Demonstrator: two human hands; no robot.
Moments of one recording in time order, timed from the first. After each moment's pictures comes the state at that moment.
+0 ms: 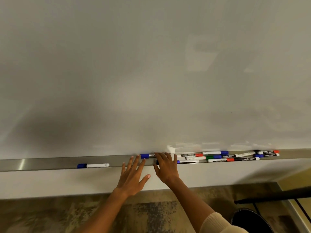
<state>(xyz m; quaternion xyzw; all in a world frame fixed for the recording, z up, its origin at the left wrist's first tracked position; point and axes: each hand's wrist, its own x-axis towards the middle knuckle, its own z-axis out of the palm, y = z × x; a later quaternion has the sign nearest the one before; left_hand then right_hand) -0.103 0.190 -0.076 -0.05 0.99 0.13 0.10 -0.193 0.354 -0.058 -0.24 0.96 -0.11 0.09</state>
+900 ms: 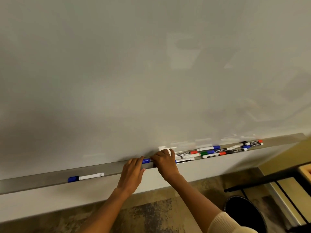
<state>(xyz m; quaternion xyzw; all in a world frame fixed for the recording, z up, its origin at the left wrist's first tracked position) -0.131 0.182 -0.060 0.01 0.97 0.25 -0.04 -0.204 0.345 -0.042 -0.26 0.96 -0.08 -0.02</state>
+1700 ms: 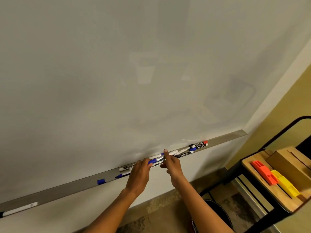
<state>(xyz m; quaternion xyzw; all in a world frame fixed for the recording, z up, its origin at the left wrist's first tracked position) -0.188 0.442 0.009 0.09 0.93 0.35 -0.05 -0.216 0.591 0.042 0.20 0.72 -0.66 0.09</state>
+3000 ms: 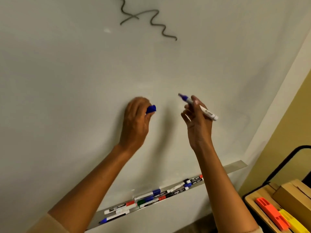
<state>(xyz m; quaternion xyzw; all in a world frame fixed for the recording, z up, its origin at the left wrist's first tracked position) -0.310 0.484 0.288 0.23 0.77 0.30 -0.52 -0.302 0.673 0.308 -0.11 0.46 -0.86 -0.21</state>
